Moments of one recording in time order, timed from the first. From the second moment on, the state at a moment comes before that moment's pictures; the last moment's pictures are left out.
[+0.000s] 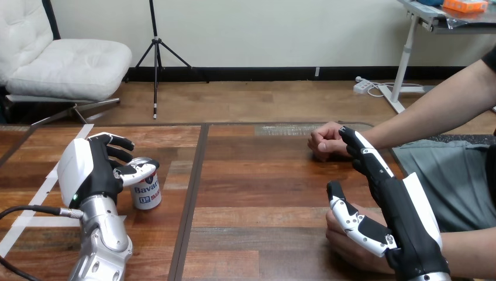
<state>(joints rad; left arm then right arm) -0.41 0.26 -0.03 0.72 0.40 0.03 0.47 0.36 -0.13 0.03 -0.31 -0.24 -0.25 0.07</state>
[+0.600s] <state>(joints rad) -0.41 0.26 -0.03 0.73 0.39 0.02 0.47 0.36 -0.13 0.03 -0.31 -0.23 -0.25 0.07</state>
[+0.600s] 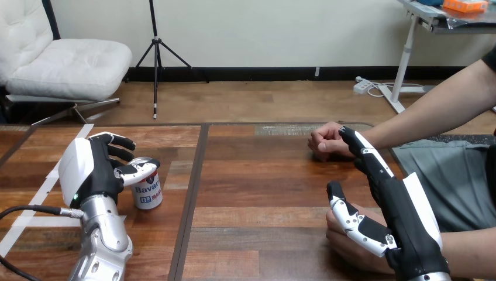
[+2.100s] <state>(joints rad) -0.41 0.27 -0.11 0.66 0.48 0.19 0.38 0.38 -0.13 0.03 -0.31 -0.23 -0.25 0.07</state>
